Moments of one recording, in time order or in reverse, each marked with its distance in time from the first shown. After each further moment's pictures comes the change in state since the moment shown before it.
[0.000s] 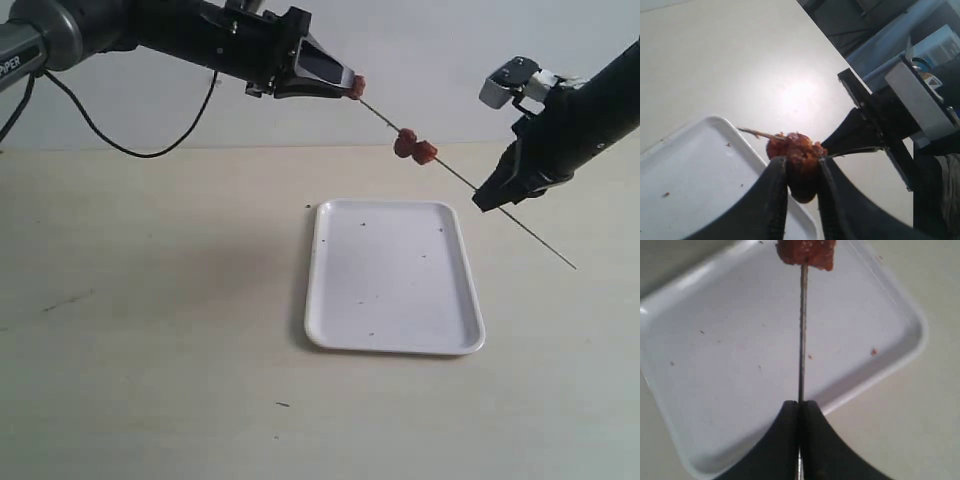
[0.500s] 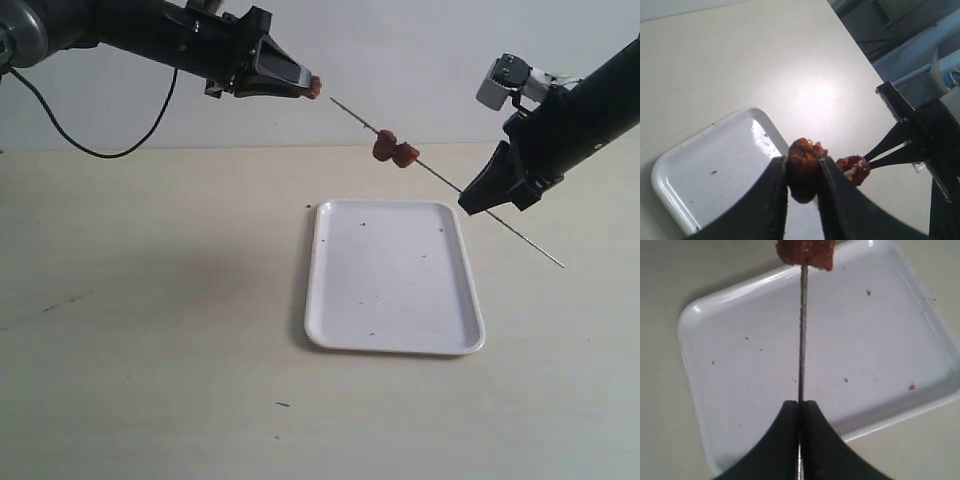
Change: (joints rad) left arm 0.069 0.000 0.000 0.059 0.000 -0.056; right arm 0.000 0.000 0.000 0.072 0.098 -0.171
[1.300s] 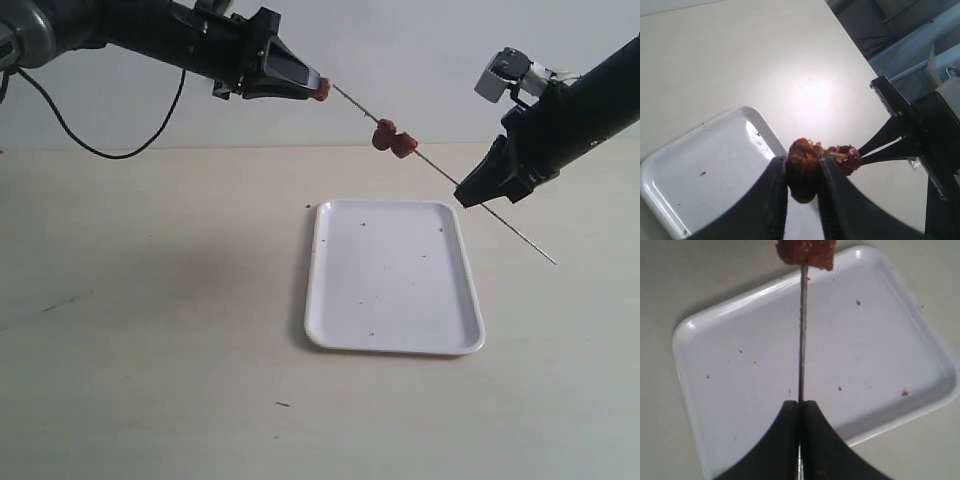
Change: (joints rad) left arm -0.020 0.000 0.000 0.000 0.000 -0.003; right arm 0.000 0.000 0.000 0.033 -0.023 0.018
